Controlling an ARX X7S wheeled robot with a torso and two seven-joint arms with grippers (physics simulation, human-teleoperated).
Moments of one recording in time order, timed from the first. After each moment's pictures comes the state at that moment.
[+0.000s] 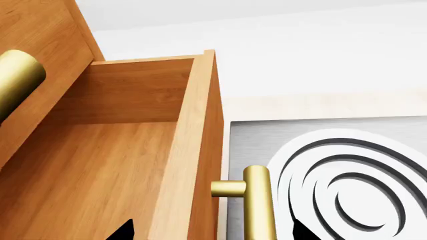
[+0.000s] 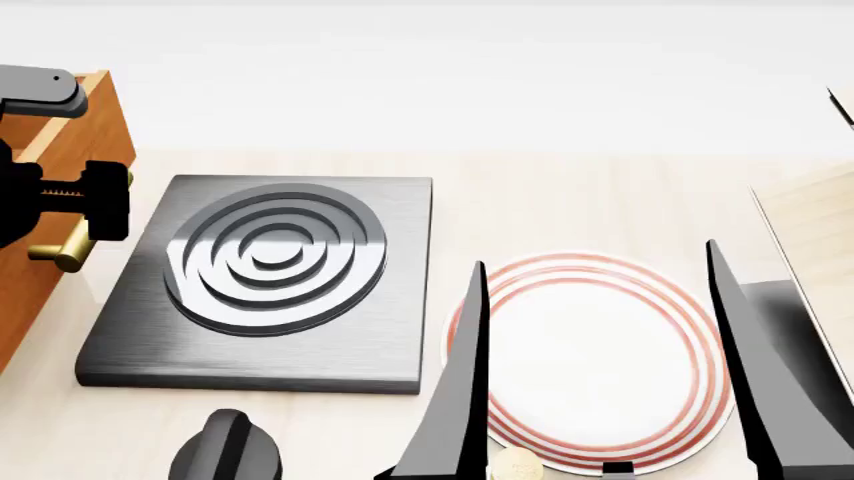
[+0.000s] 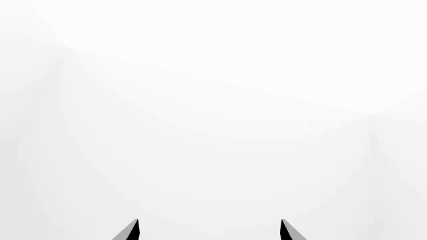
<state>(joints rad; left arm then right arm) -1.44 -0.23 0.25 -1.30 -0.11 -0.56 0.11 0.08 0.26 -0.25 -0.96 -0.15 0.33 0.22</state>
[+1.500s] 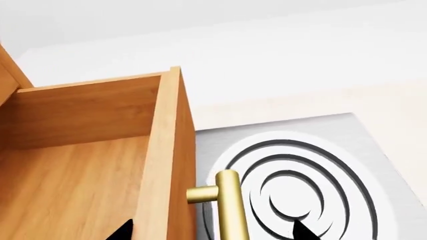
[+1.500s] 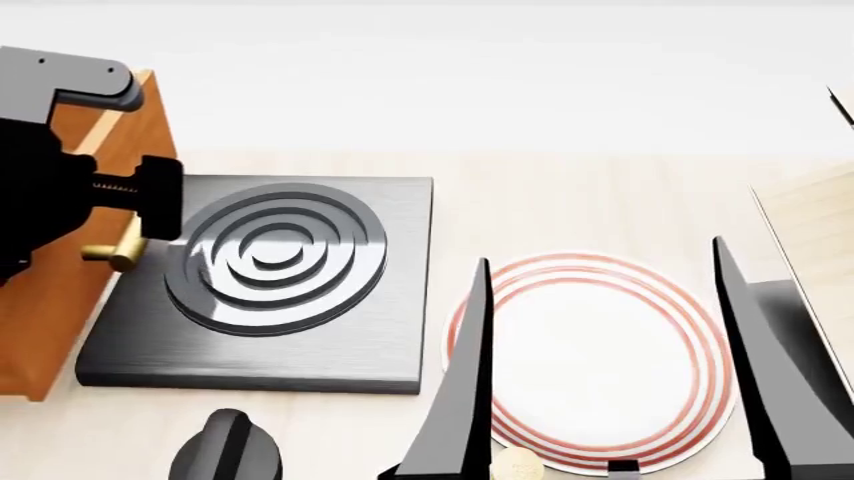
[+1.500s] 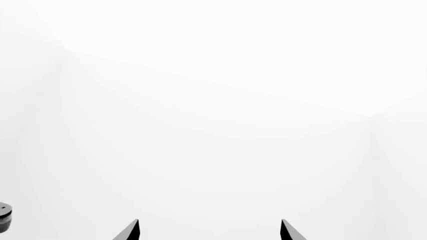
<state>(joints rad) -1.31 -0.19 0.21 -0.87 -0.08 -0.83 0.17 0.08 0.28 -0.25 -0.97 -0.13 0.33 0.24</state>
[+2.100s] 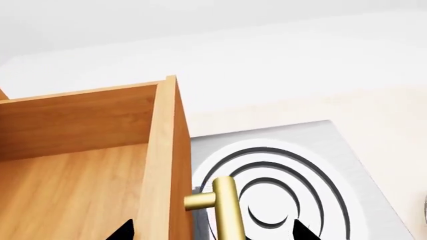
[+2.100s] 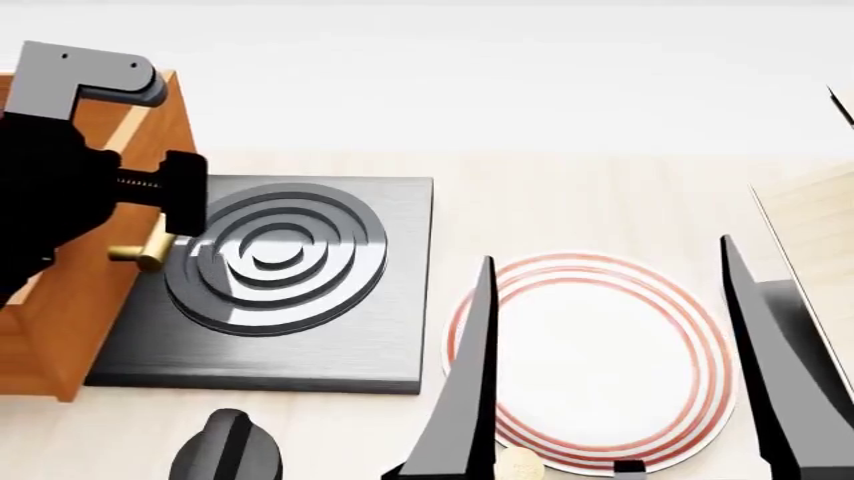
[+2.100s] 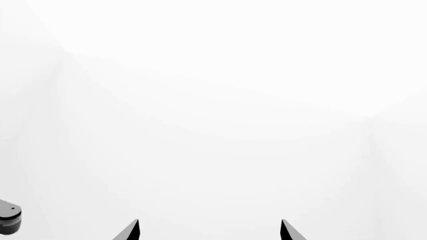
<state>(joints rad) -1.29 -0.17 0.20 -0.81 -0.10 -0.85 0.16 0.09 0.29 -0.25 -0.98 -0.12 0.34 0.25</state>
